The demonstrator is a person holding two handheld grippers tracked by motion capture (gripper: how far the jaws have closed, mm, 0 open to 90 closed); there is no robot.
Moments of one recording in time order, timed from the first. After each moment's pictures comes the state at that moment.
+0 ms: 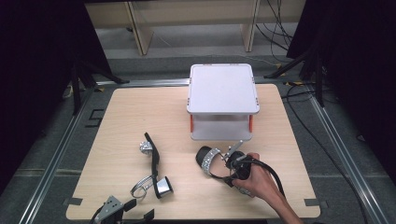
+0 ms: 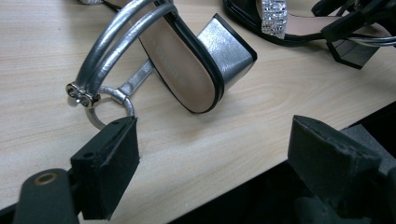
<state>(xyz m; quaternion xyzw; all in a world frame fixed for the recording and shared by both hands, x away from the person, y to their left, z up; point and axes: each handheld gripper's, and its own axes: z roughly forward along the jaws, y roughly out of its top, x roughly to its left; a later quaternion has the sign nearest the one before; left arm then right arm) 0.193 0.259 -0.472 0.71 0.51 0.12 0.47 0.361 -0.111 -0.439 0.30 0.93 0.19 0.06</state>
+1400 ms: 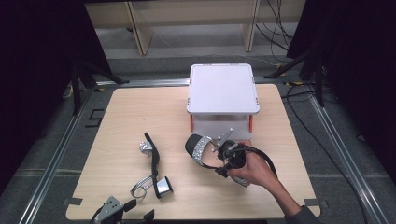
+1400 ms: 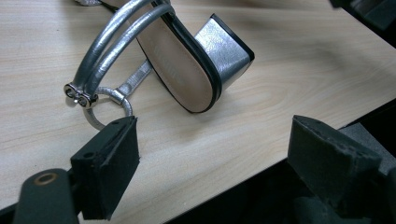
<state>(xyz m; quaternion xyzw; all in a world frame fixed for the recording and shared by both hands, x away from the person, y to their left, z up) 0.191 0.259 -0.471 0.70 0.52 0.12 0.47 0.373 -0.086 -0.393 0.23 0.95 0.20 0.06</state>
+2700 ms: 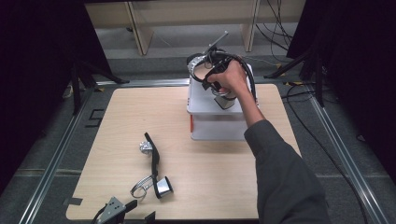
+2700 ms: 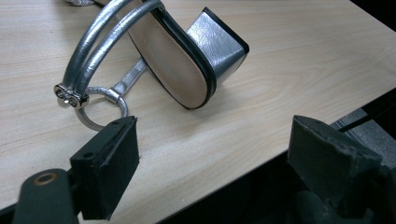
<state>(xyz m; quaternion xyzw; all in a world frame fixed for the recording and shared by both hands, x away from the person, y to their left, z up) 0.190 0.255 -0.472 0.72 0.50 0.13 0.46 0.562 -0.050 -0.246 0.44 0.86 0.24 0.09</state>
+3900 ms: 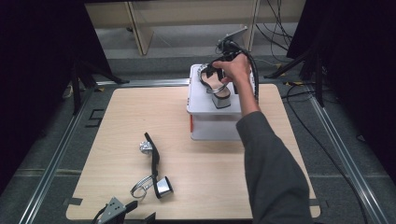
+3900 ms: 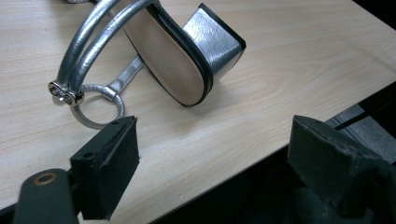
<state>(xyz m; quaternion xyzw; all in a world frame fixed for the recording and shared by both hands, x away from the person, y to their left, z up) 0.189 0.255 -0.473 0.72 0.50 0.12 0.46 0.588 -0.079 -0.243 0.57 0.77 0.30 0.04</state>
